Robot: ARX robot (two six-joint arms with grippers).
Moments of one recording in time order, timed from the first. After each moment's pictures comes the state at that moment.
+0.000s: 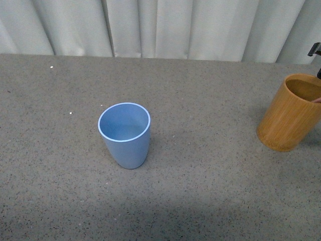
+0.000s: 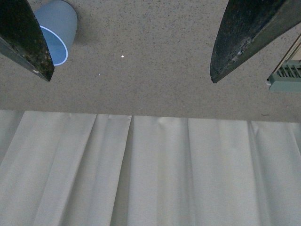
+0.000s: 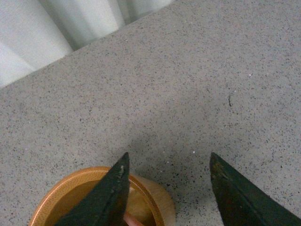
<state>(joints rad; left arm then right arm) 0.00 0.00 0.02 0.00 0.00 0.00 0.04 1.81 0.78 0.39 0.32 0.44</state>
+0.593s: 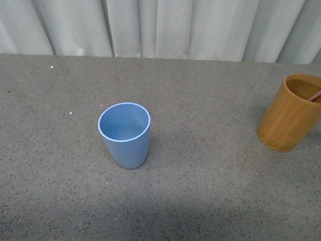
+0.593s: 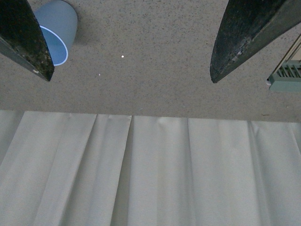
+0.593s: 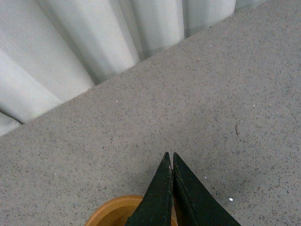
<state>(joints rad) 0.00 0.00 0.02 0.00 0.00 0.00 0.04 1.72 0.80 0.39 0.33 0.45</state>
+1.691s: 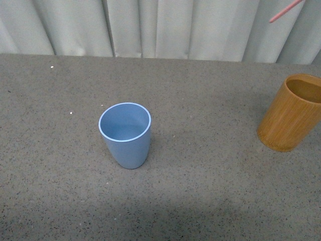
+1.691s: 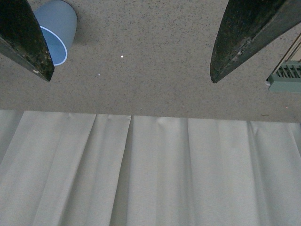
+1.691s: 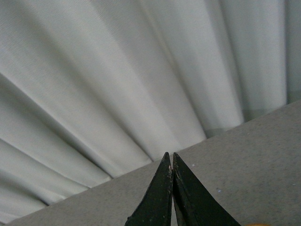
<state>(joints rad) 0.00 0.00 0.02 0.00 0.00 0.00 0.18 1.40 0.80 0.42 0.18 0.56</state>
